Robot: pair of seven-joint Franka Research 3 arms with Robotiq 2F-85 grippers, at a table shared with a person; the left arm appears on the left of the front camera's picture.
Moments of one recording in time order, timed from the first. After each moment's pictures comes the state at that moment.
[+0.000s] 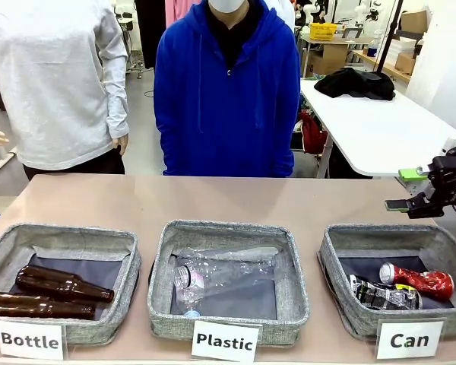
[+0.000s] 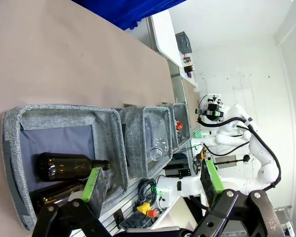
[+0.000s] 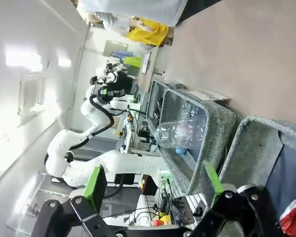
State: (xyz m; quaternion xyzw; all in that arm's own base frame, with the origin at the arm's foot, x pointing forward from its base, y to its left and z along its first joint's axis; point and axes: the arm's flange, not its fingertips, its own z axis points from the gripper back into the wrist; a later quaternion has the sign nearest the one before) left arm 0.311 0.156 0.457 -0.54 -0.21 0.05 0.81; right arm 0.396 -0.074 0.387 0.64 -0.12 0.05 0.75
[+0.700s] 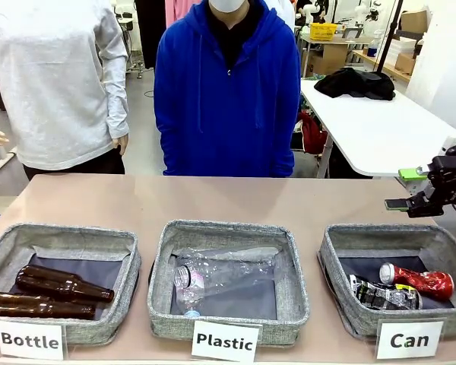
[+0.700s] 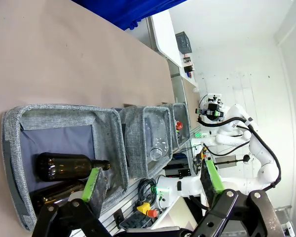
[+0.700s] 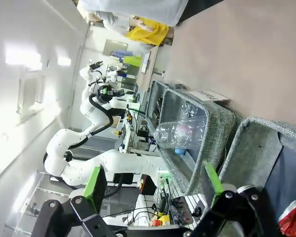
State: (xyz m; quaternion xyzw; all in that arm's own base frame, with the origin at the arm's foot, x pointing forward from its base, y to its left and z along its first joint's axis) left arm 0.311 0.156 0.457 -0.54 -0.21 0.05 0.81; right arm 0.397 -0.074 0.387 0.64 -0.13 0.06 0.75
